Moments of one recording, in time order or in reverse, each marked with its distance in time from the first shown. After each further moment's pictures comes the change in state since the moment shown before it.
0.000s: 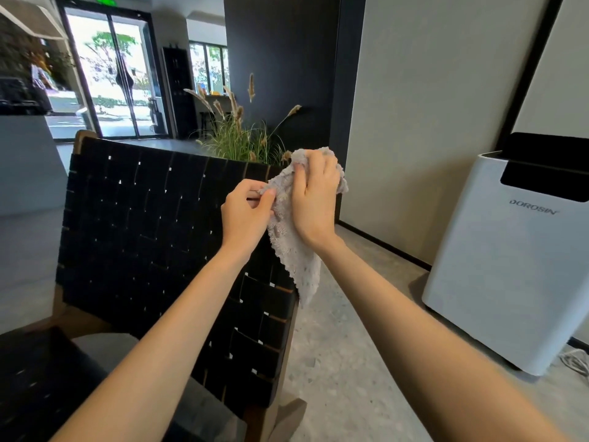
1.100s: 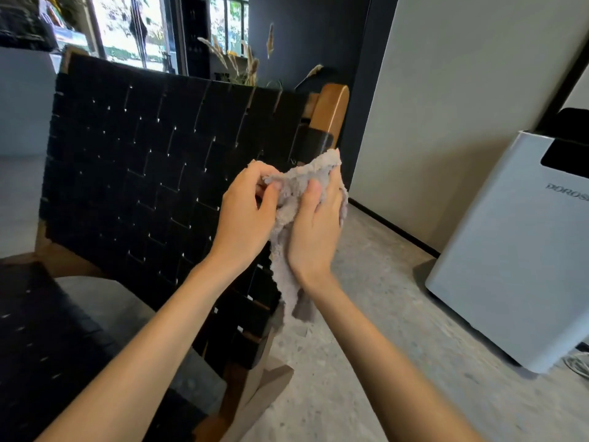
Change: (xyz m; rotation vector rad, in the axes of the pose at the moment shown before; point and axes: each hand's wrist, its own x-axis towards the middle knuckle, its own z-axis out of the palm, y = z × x) left_hand -0.066 -0.042 -0.002 0.167 -0.086 0.205; right_hand -0.111 0.039 0.011 0.122 0.041 0.185
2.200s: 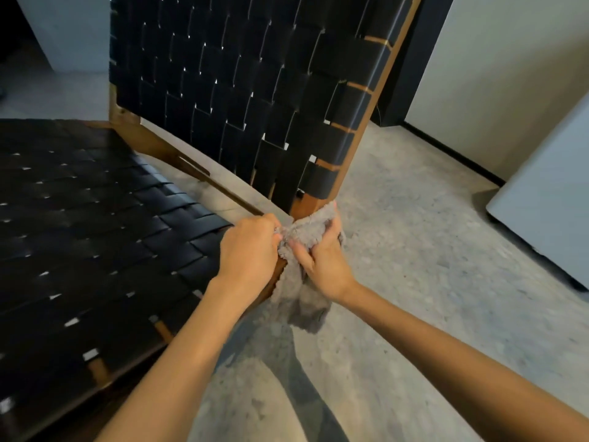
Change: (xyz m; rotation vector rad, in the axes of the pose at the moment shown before) left_hand -0.253 -0.094 -0.037 0.822 -0.308 -0.348; right_hand -0.255 0.096 -0.044 -0.145 -0.818 0.267
